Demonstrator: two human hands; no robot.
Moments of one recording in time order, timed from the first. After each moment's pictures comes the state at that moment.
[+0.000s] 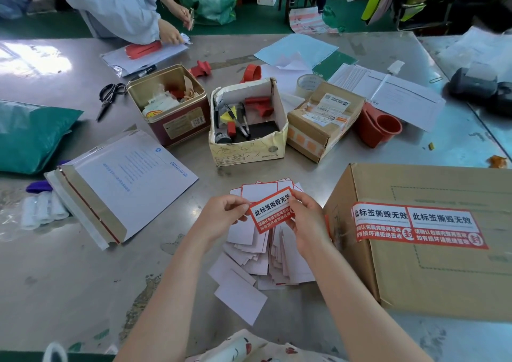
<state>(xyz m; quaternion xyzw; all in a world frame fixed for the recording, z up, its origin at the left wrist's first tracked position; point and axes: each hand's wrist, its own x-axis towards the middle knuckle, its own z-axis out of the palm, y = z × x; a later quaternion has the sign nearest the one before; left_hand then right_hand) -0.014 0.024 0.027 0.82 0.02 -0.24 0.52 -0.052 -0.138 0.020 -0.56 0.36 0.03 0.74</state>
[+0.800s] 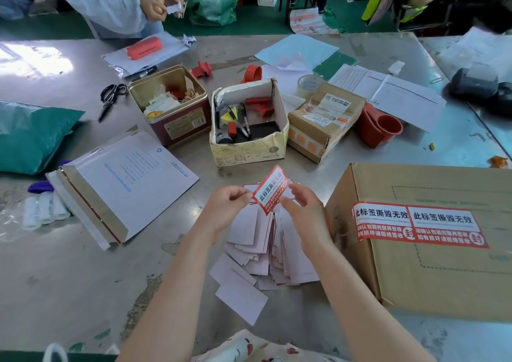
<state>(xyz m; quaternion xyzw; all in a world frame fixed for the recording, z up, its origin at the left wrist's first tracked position) -0.003 0.014 0.028 0.80 0.05 -0.22 0.55 -0.054 -0.141 0.028 -0.69 0.26 0.01 0.67</state>
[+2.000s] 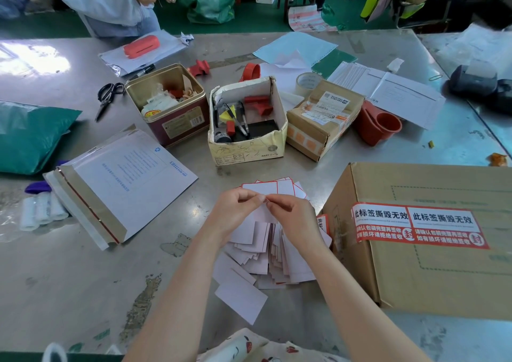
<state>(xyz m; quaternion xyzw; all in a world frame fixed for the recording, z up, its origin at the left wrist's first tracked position) -0.010 0.001 0.023 0.77 0.00 -0.22 0.60 -0.056 -0.133 0.025 -0.77 0.13 0.01 0.62</state>
